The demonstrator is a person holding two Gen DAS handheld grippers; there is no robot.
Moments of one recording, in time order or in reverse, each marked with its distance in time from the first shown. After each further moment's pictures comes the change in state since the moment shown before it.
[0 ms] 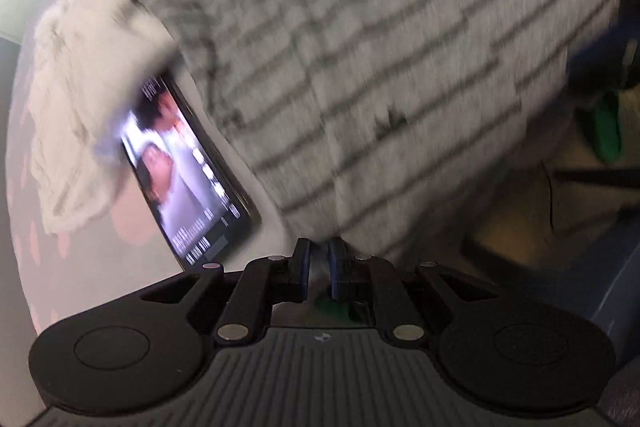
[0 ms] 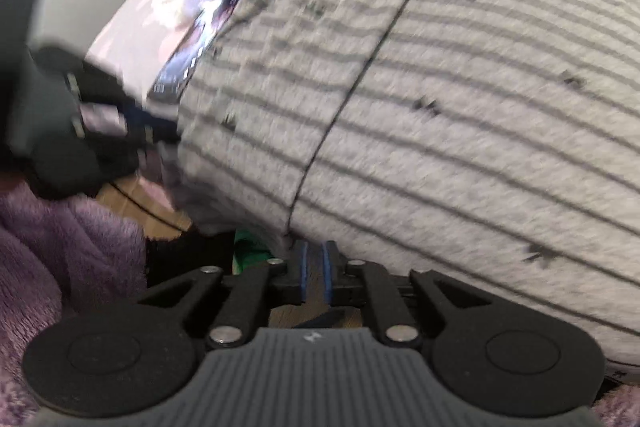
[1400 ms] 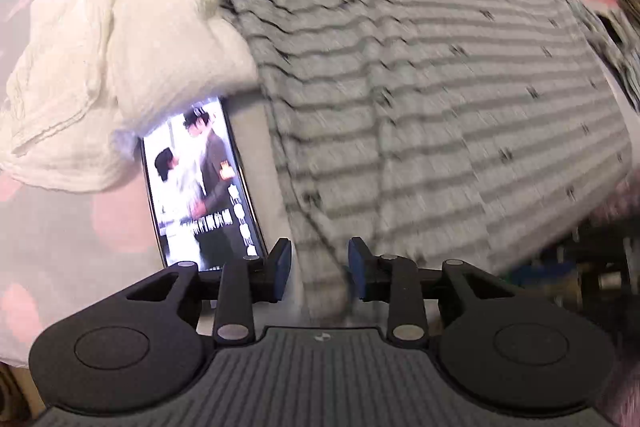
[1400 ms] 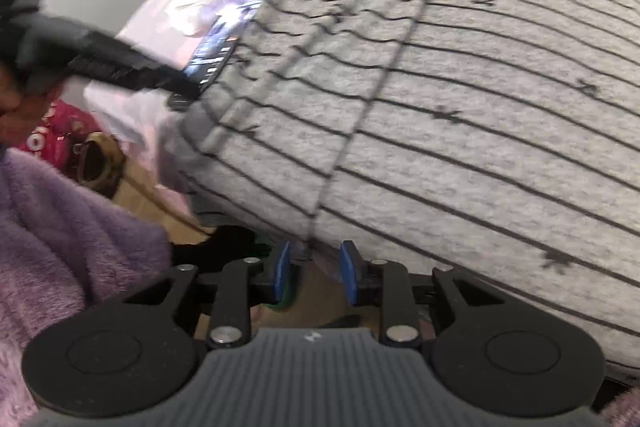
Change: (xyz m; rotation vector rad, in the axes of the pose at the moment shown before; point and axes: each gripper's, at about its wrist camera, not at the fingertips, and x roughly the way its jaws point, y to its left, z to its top) left arm -0.016 0.108 0.025 -0.451 -0.190 -0.330; right arm 0.020 0.016 0.001 -0.020 0.007 0.087
